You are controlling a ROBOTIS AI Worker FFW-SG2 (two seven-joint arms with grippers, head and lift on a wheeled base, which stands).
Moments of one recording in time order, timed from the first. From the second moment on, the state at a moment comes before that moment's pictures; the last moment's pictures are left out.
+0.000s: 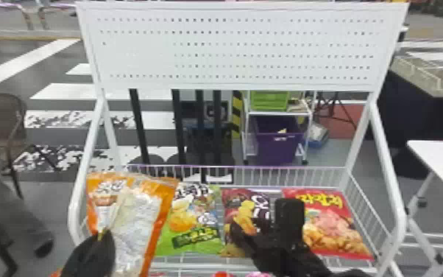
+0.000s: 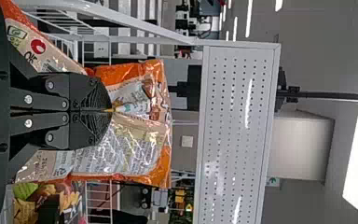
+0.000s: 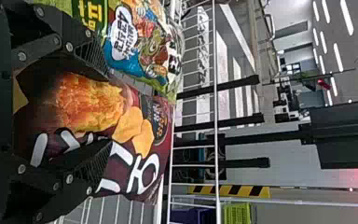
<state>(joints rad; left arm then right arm) 0.85 0.27 0.00 -2.42 0.21 -0.04 0.04 -0.05 -0.09 0.33 -1.66 -0.27 0.53 -0.04</state>
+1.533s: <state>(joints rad) 0.81 0.28 0.00 -2.40 0.22 -0.03 0.05 0.76 -0.22 -0.04 -2.50 -0.15 0.20 0.01</state>
